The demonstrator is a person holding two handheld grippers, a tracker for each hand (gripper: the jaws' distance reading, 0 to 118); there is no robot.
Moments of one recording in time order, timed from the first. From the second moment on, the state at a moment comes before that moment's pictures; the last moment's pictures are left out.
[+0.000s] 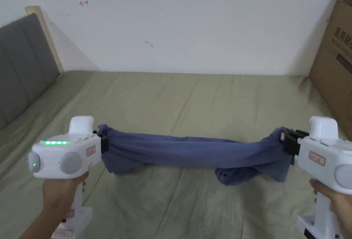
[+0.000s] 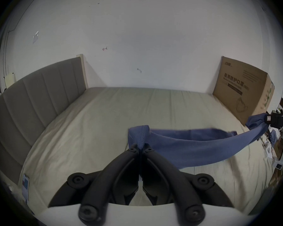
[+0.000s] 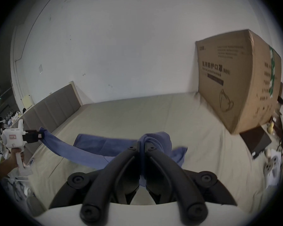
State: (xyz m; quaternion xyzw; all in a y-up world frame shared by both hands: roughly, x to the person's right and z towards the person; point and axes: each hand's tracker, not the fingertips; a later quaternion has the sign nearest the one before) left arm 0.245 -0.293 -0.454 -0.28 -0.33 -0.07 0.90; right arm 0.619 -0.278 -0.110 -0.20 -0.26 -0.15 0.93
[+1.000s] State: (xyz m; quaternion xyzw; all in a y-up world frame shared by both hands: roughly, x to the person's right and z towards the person) left arm 0.064 -0.442 -0.287 -0.47 -0.26 -0.09 0.84; right arm 0.459 -0.446 0.066 -0.40 -0.28 -0.29 0.82
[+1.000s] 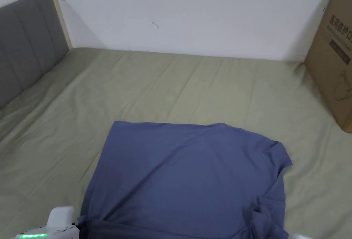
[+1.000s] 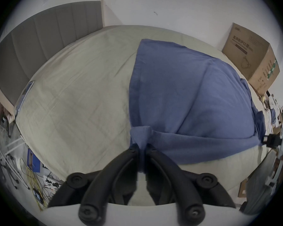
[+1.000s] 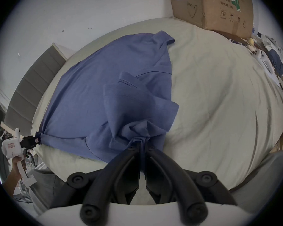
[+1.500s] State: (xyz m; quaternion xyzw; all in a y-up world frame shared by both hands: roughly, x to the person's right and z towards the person) left arm 0.117 -0.269 -0.270 -0.22 -0.32 0.00 0.92; right arm 0.452 -0.244 0.037 -0.13 -0.33 -0.10 0.93
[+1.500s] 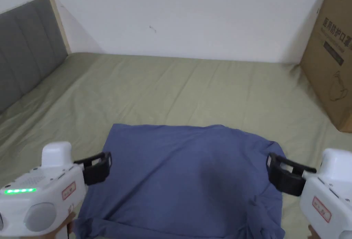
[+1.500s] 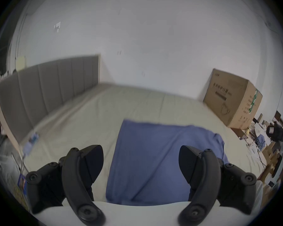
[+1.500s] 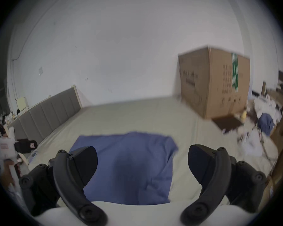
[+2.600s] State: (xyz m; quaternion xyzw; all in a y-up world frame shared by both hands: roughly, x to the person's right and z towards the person) left arm 0.068 -0.394 -0.291 -0.45 -0.26 -0.05 0.85; right arm 0.436 -0.265 0.026 -0.15 -0.35 -0.06 0.92
